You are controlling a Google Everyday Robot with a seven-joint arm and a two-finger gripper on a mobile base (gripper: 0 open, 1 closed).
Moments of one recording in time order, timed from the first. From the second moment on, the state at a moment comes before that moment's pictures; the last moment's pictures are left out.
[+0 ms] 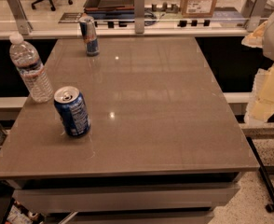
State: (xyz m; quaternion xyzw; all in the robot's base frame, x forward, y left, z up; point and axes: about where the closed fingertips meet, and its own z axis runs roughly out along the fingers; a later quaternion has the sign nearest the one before) arm 0.438 -0.215 0.984 -0.60 0.78 -0.04 0.17
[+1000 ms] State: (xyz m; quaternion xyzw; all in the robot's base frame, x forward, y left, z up) arm 0.437 -0.189 0.983 -0.59 0.77 -0.01 0.23
